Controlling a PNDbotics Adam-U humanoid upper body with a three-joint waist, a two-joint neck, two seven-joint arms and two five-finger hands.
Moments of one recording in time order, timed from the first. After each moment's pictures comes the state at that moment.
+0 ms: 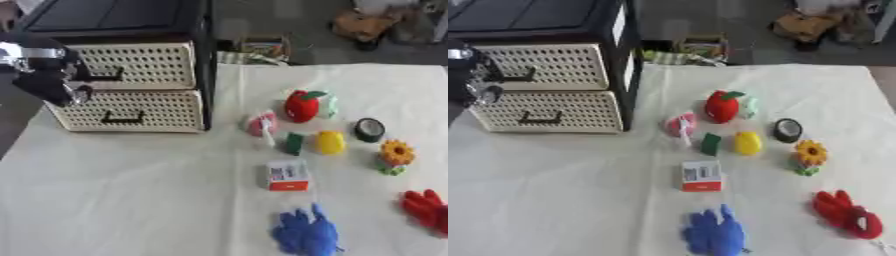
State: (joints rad) left arm -0.96 0.94 -0.32 -1.44 -0.55 0.35 -0.88; right arm -0.36 -0.90 -0.09 -1.99 0.53 0.17 -0.35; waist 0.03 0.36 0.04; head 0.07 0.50
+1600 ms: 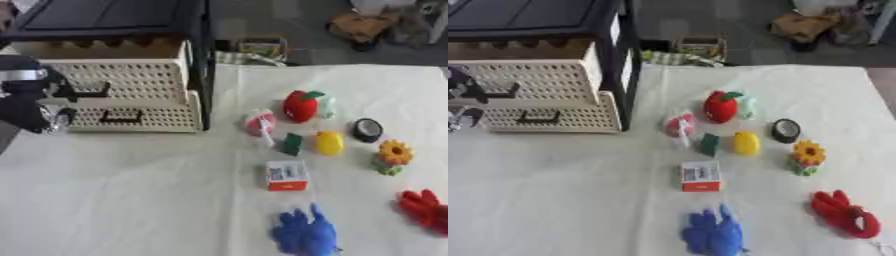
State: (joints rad) left arm -0.73 1.07 -0.24 -1.72 -0.46 0.38 -0.86; right arm -0.35 -0.90 -0.10 -1.99 0.53 0.17 -0.36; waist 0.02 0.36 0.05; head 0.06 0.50
